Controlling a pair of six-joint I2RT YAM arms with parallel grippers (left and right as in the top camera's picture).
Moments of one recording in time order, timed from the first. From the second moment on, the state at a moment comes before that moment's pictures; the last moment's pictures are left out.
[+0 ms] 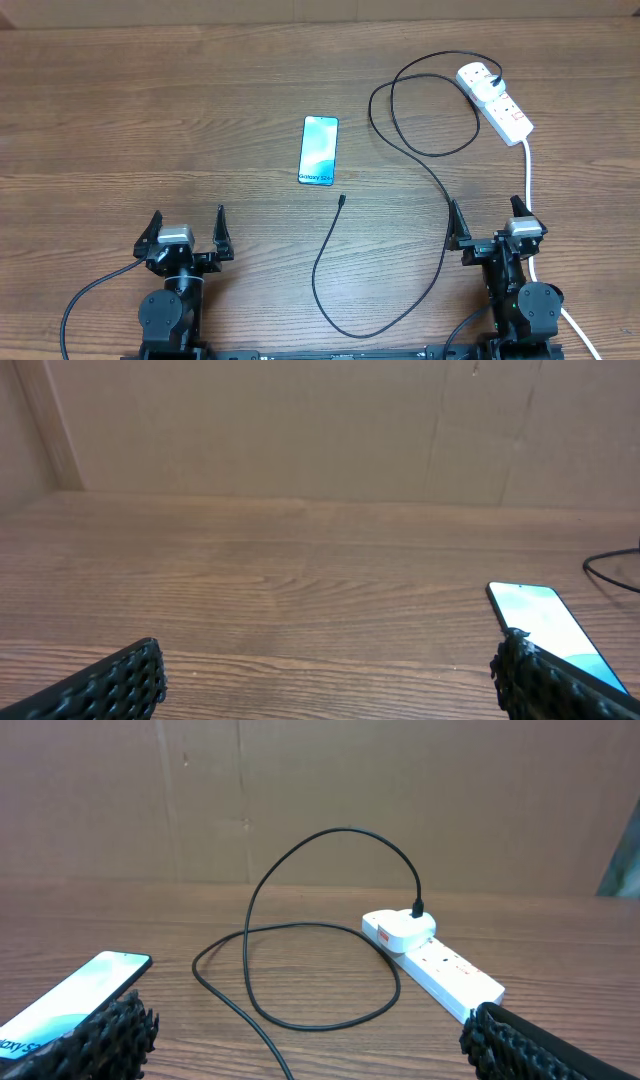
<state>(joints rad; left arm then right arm) -0.05 0.02 0.01 -0.07 -0.11 -0.05 0.03 0.01 0.02 -0.04 -0.04 -0.01</state>
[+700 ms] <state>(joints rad) -0.05 0.02 0.01 0.03 0.23 -0.30 0.03 0.01 0.02 -0.03 -0.04 -0.01</state>
